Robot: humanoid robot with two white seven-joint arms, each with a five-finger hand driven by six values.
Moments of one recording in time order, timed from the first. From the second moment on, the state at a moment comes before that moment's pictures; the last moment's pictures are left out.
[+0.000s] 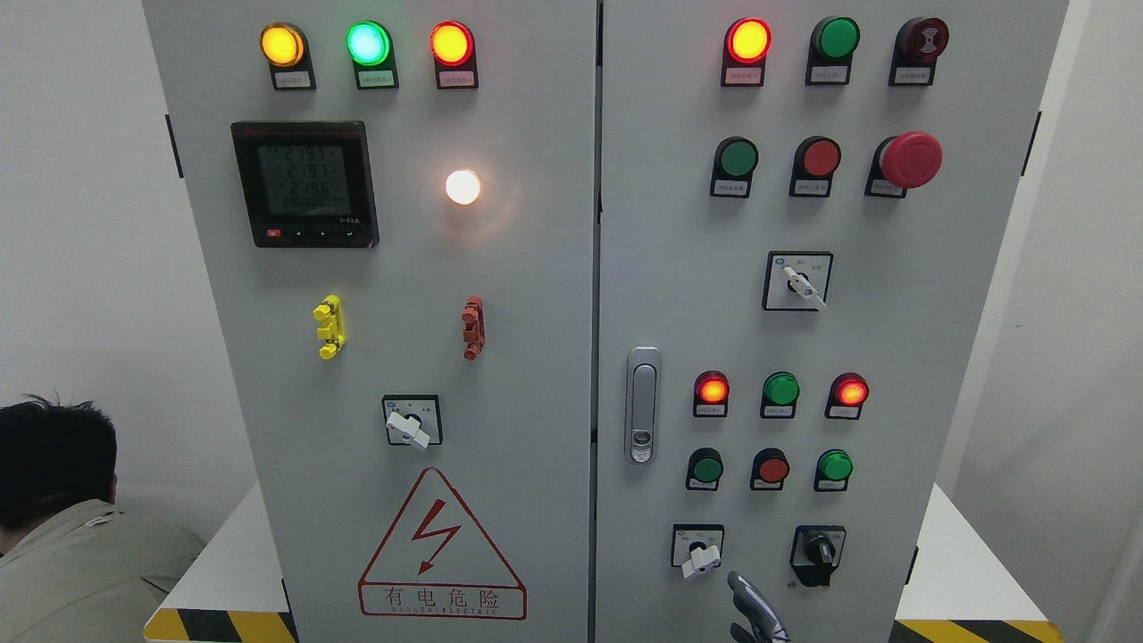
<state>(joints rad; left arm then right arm) 0.05 -0.10 -0.16 -0.05 0.12 -0.02 -0.03 0.24 0.13 0.21 -2.08 0.12 -0.25 0.05</state>
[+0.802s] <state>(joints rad) 0.05 -0.10 -0.16 -0.05 0.12 -0.03 -0.03 0.24 0.13 0.21 -2.08 0.12 -0.25 0.05</state>
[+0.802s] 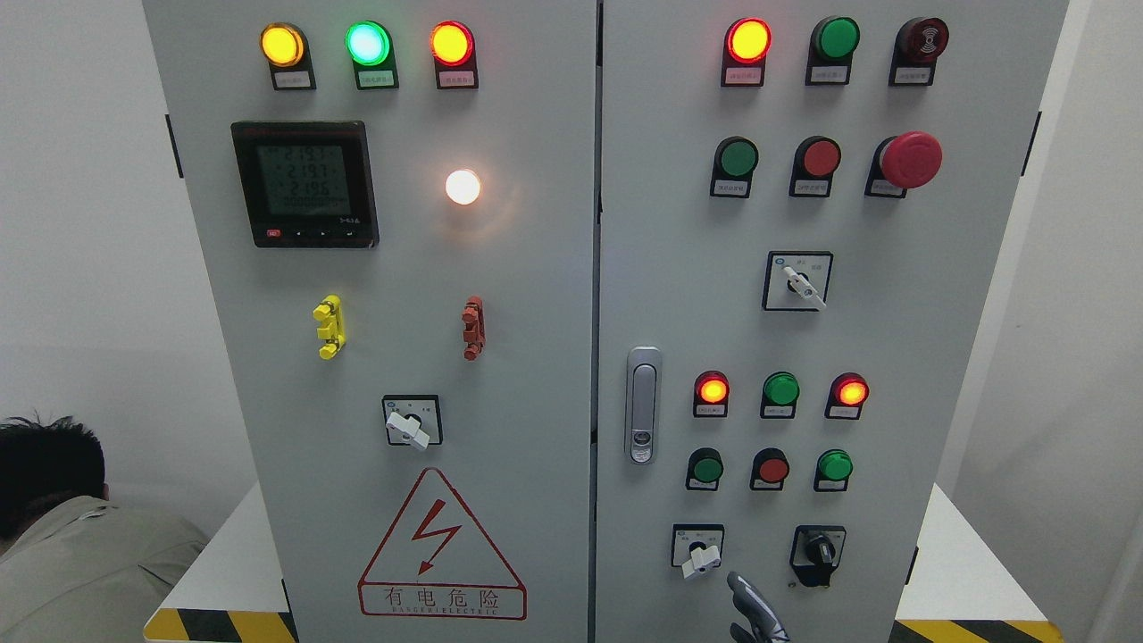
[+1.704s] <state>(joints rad) 0.05 -0.10 -0.16 -0.05 0.12 -0.03 -0.03 0.18 0.13 0.26 -2.08 0.56 -0.16 -0.08</state>
